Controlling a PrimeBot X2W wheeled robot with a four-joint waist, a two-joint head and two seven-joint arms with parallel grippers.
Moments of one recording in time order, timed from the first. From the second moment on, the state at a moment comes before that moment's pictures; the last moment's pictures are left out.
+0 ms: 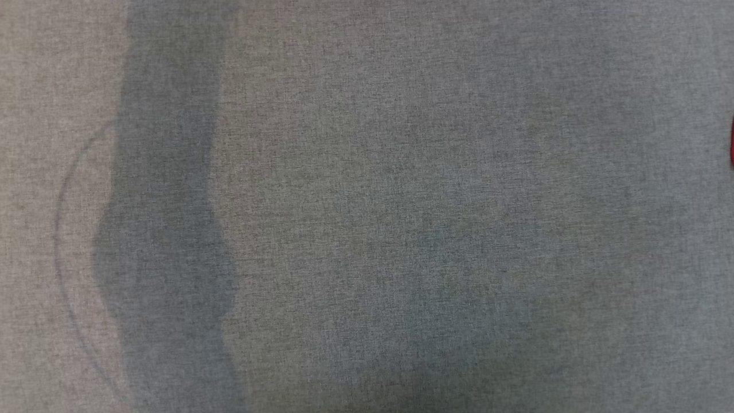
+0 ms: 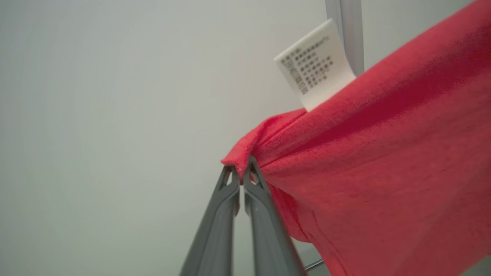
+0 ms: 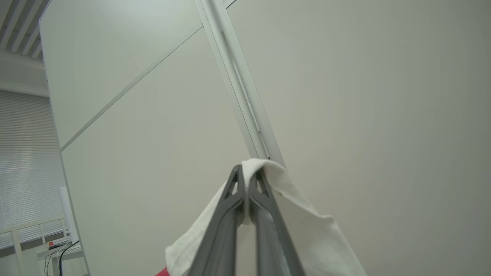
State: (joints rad) left arm -1.69 0.21 -0.31 0.84 -0.12 -0.08 0.14; right arm -1.67 -0.59 0.48 0.42 1.28 0.13 -0.19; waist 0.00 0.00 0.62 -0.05
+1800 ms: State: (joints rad) left arm -0.52 0.72 -0.83 0.13 -1.09 -0.03 0.95; right arm -0.63 -1.00 1.27 -0.07 1.64 0.13 0.17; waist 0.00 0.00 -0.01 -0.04
